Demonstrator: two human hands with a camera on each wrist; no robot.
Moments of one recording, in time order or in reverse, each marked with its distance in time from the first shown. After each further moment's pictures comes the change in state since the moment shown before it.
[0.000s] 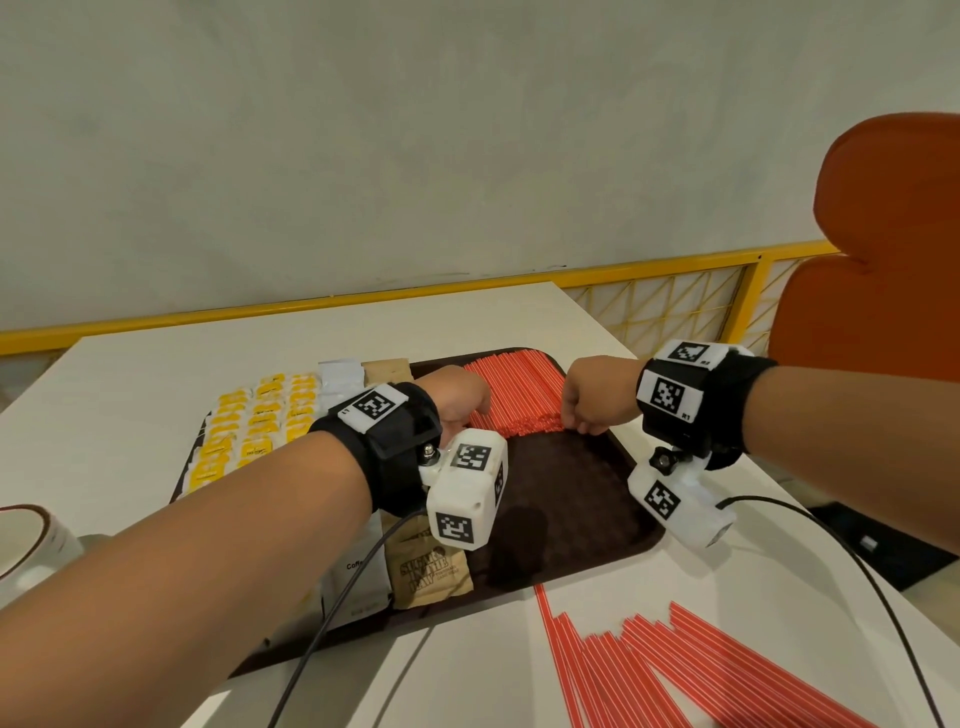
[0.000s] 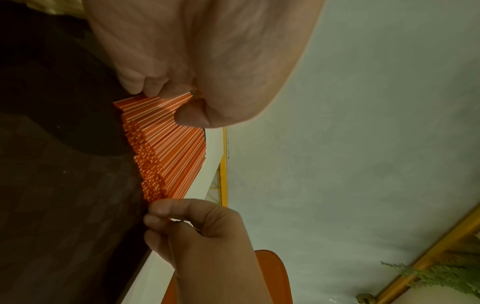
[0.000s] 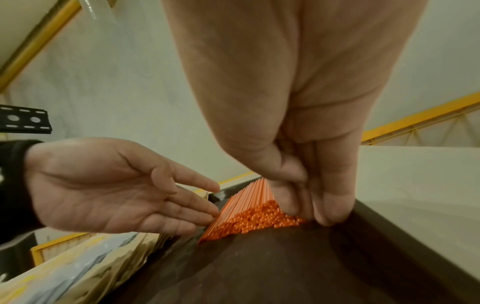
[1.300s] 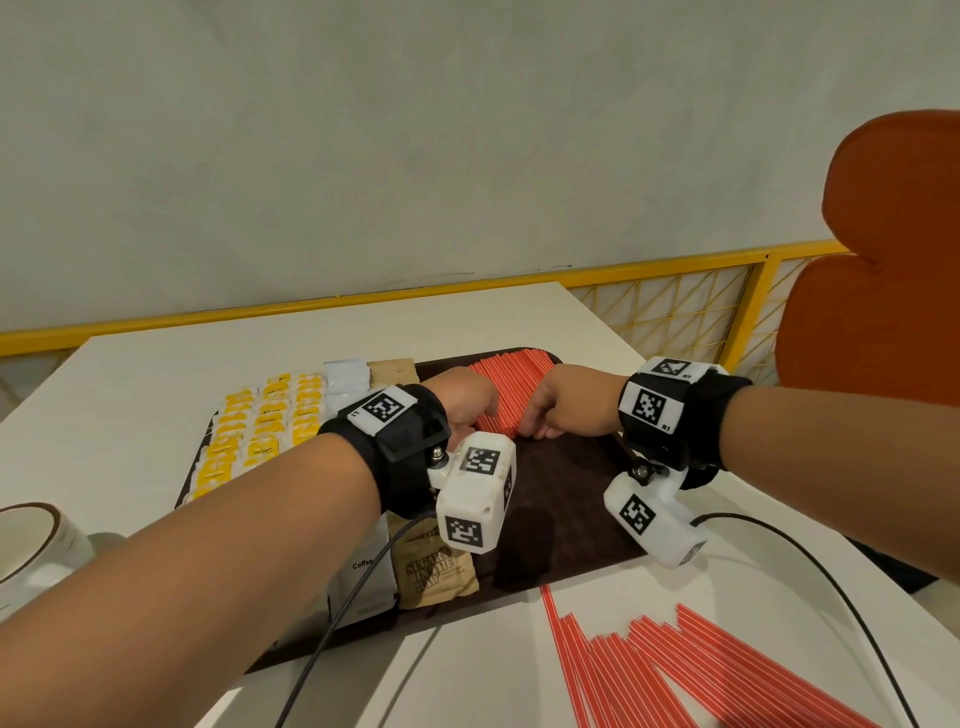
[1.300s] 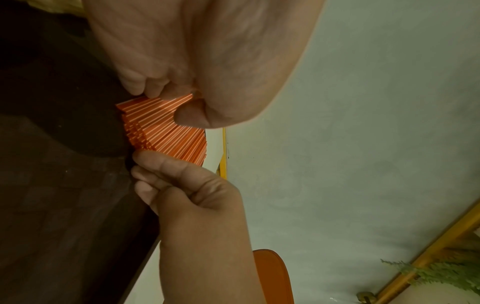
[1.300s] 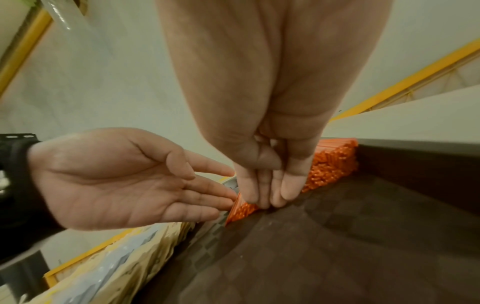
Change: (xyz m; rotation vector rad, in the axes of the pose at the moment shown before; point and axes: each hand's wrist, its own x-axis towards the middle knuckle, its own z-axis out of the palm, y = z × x) left_hand 0.012 0.002 0.001 0.058 0.028 -0.117; right_hand 0.008 -0.018 0.015 0.422 0.003 -0.150
